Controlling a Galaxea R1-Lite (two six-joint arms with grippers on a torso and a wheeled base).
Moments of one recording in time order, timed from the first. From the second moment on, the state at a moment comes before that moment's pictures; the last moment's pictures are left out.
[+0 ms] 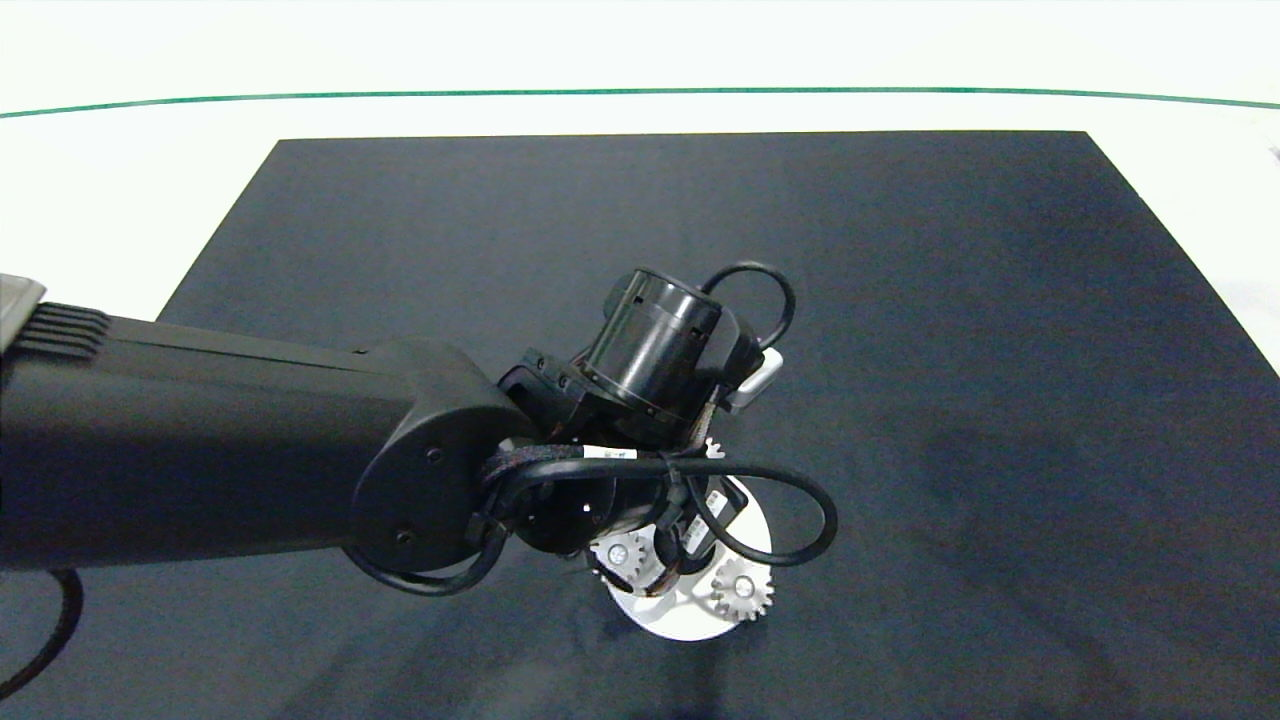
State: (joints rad) left arm -0.90 1.89 -1.38 0.16 0.30 0.18; right arm 0.76 0.74 -0.84 0.32 -0.12 -0.48
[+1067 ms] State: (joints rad) left arm -0.90 1.89 -1.37 0.15 0.30 0.17; right arm 0.77 0.74 -0.84 0.32 -0.12 -0.48
